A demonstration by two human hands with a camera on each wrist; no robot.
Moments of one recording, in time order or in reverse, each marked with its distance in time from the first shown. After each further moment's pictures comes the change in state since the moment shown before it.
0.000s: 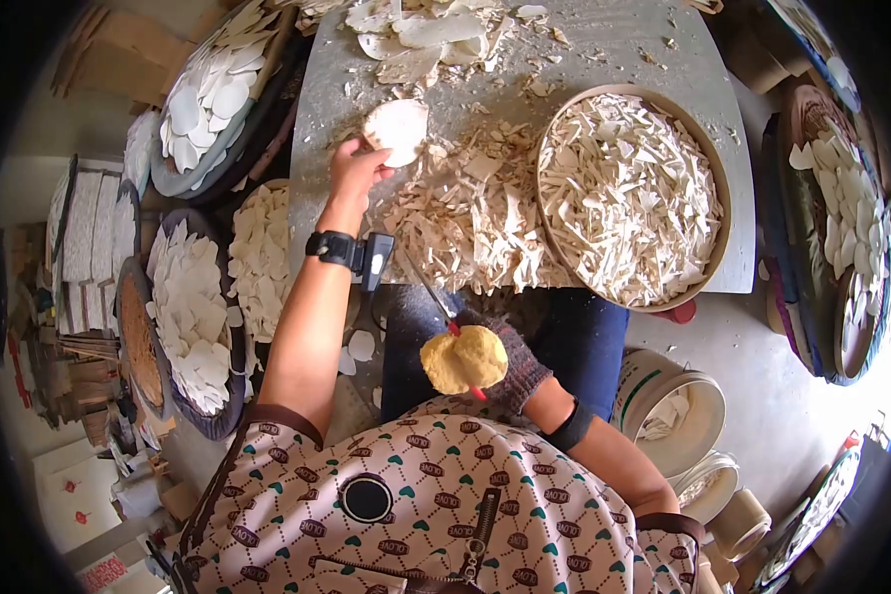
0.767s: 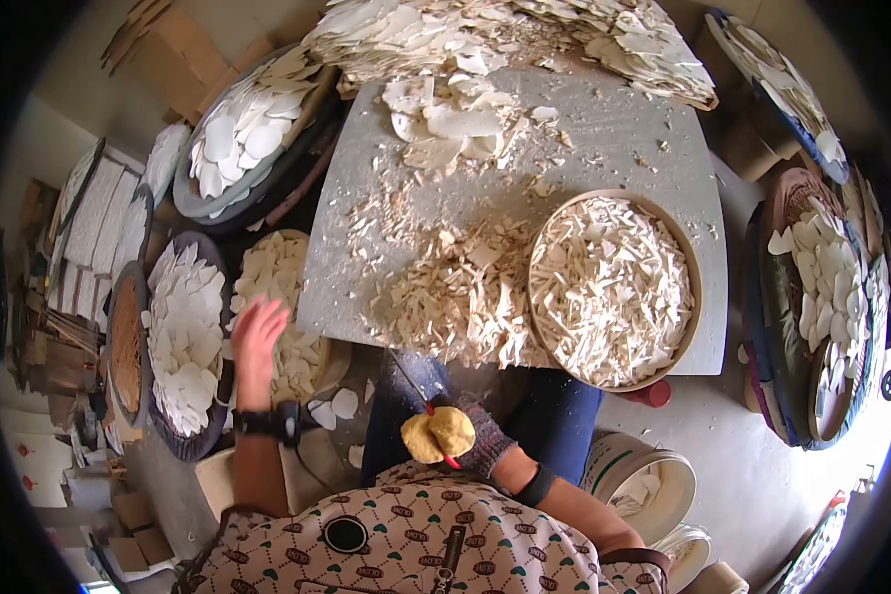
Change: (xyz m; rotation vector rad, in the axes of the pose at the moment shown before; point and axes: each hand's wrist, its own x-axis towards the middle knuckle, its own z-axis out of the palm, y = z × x) left_hand -0.151 0.003 -0.170 -0.392 0.280 0.114; right_hand 0.000 0.028 -0.021 -0.071 -0.251 0.058
